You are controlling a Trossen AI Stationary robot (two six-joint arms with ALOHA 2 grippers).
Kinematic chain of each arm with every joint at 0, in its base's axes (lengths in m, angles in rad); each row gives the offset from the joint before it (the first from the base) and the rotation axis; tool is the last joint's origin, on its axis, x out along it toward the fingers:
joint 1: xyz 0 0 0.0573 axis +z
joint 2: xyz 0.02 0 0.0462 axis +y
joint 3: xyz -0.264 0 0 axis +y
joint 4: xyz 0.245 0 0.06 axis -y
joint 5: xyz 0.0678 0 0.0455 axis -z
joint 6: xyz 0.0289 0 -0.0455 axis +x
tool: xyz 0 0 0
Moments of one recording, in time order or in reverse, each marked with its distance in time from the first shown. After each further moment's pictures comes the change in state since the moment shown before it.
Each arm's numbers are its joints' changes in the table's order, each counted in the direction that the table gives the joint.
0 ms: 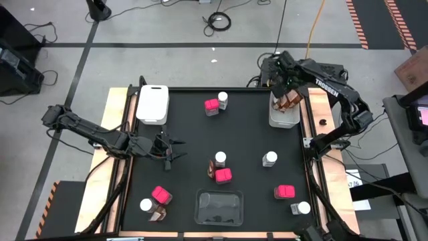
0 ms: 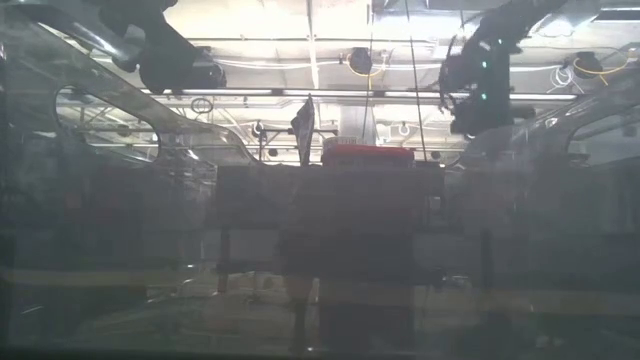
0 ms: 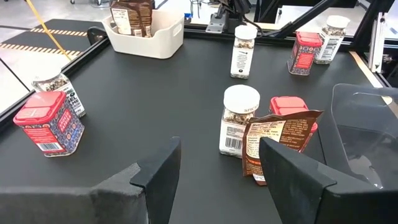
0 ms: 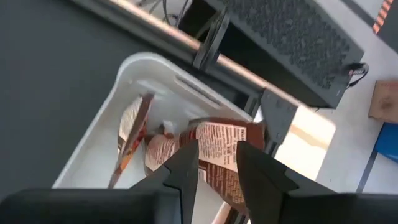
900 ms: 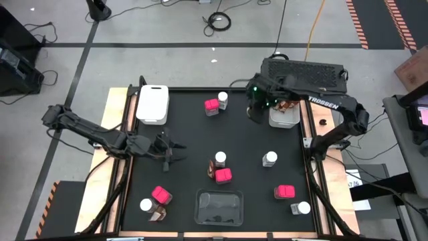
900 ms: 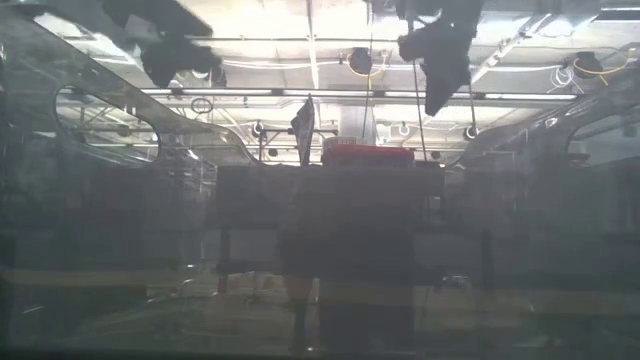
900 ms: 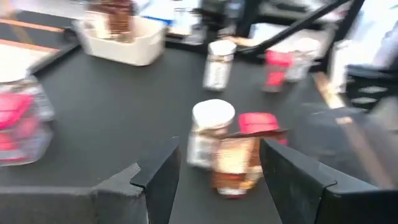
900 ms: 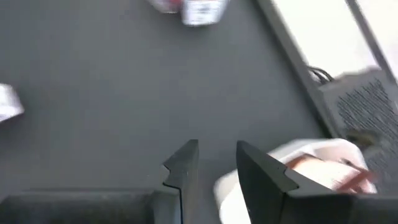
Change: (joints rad) left arm -0.007 0.000 -0.033 0.034 0.117 -0.081; right arm 0.577 0.000 -0.194 -0.075 -0.192 -0.021
